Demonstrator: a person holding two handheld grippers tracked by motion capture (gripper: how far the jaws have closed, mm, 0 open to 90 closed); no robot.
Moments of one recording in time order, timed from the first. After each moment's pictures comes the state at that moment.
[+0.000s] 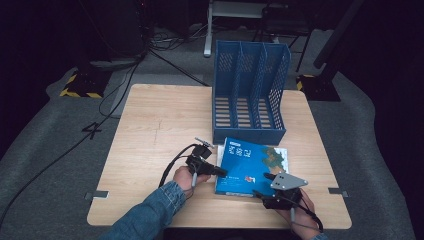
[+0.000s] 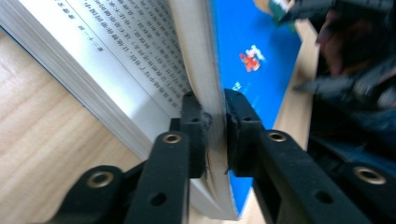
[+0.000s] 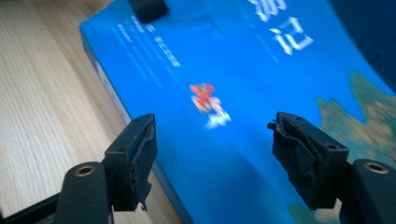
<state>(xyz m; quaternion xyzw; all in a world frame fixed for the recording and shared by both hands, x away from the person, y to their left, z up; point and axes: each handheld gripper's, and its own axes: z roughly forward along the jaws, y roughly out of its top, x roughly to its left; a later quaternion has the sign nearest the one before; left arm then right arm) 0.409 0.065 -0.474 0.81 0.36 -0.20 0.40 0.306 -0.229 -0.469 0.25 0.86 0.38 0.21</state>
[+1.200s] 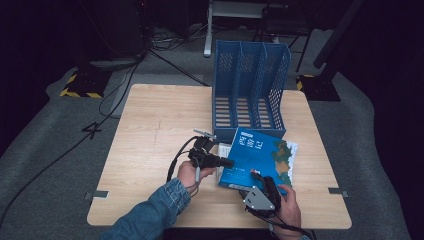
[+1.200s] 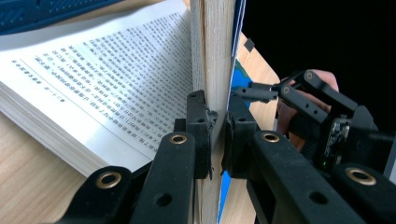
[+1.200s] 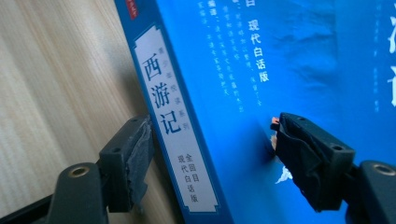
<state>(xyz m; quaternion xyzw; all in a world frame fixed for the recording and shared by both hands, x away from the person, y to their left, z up) 0.405 0.057 -0.431 0.79 0.36 -0.19 0.46 0.279 -0.168 -0.480 0.15 0.86 0.29 0.40</state>
